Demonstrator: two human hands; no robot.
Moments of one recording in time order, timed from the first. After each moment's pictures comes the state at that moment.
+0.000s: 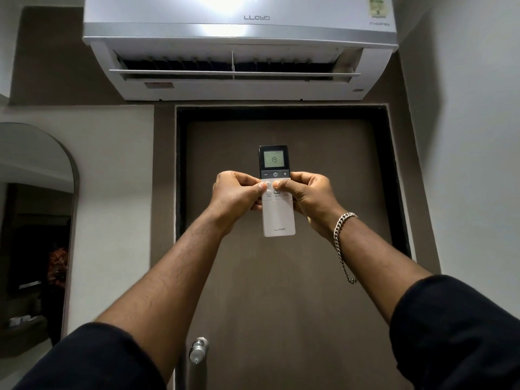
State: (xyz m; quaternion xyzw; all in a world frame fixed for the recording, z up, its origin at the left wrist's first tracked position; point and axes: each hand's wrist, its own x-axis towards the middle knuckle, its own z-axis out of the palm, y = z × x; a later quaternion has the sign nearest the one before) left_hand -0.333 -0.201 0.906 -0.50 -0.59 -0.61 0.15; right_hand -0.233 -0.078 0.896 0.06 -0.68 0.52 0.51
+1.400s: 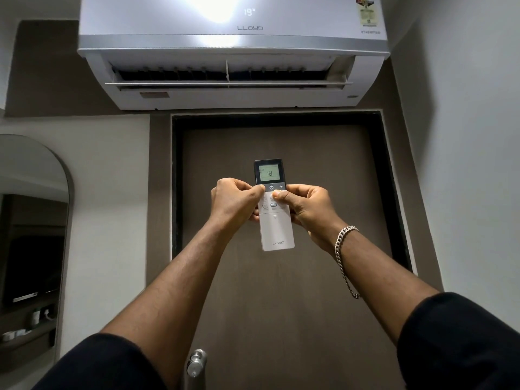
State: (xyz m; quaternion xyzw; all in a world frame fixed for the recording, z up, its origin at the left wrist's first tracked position) left_hand -0.333 -0.184 0.911 -0.45 -0.61 -0.62 0.21; right_hand -0.235 -0.065 0.890 0.07 -0.68 0.54 0.49
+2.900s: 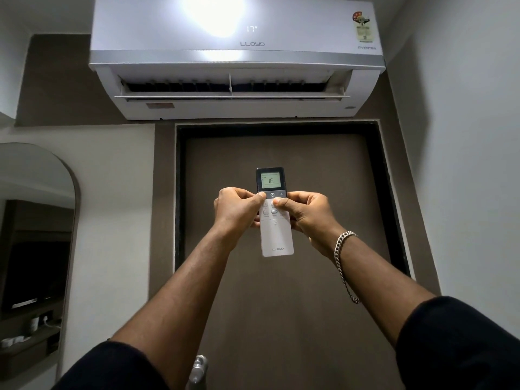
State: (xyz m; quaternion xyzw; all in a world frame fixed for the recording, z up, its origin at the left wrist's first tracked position) left_hand -0.318 -0.196 0.907 -0.44 -0.60 -0.64 0.18; right_hand -0.223 -0.077 0.890 0.05 -0.69 0.53 0.49
